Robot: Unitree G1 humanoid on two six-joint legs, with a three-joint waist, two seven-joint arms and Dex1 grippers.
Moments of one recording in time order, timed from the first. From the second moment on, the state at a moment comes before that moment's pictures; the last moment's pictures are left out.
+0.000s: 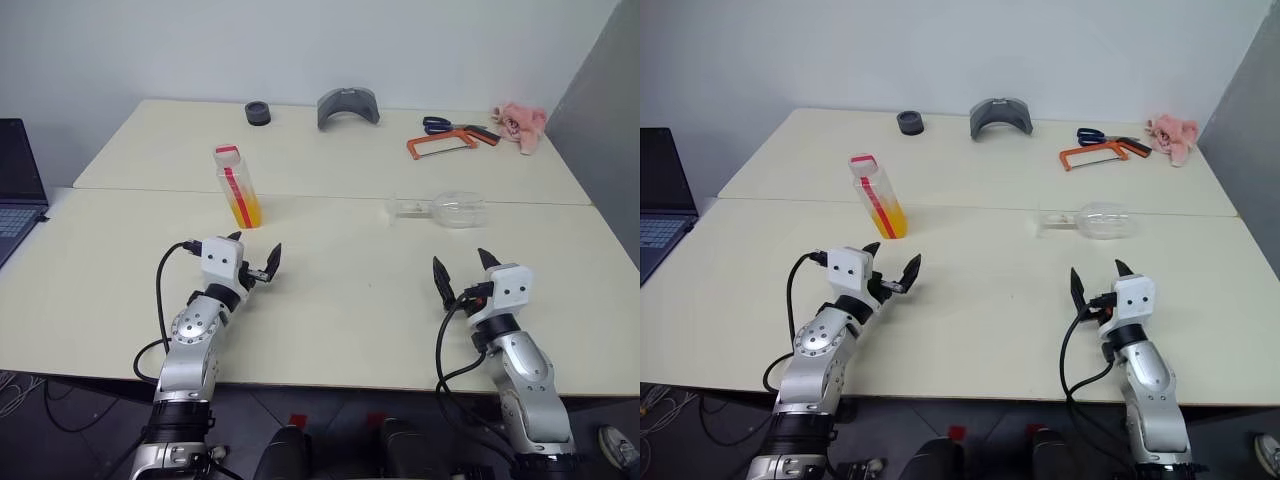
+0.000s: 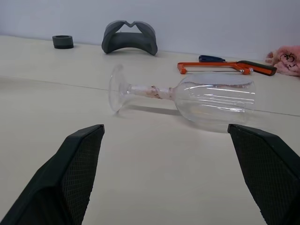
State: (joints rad) left arm -0.23 0.28 0.12 0.09 -0.15 0.04 -0.35; right arm 0.02 -0.18 -0.08 -0.21 0.14 0.01 0.22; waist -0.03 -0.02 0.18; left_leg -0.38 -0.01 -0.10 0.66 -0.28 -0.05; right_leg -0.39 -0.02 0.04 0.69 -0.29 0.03
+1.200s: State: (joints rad) left arm -0.24 0.28 0.12 0.09 -0.16 0.04 -0.34; right arm 0.02 -0.18 -0.06 -0.21 0.16 0.02 0.27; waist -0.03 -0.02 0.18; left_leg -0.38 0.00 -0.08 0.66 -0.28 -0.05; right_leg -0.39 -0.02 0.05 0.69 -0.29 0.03
